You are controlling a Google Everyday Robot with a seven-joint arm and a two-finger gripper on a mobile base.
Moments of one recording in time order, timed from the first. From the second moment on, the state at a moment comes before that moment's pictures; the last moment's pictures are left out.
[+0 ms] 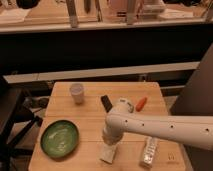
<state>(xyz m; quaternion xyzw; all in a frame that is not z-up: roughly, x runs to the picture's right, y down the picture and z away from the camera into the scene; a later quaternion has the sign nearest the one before) 0.028 0.268 0.720 -0.28 -0.24 -0.43 0.82</state>
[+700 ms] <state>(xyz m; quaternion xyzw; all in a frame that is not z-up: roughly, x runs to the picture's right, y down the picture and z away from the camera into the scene) 0.032 0.287 0.723 -0.31 -0.25 -0.42 0.81</state>
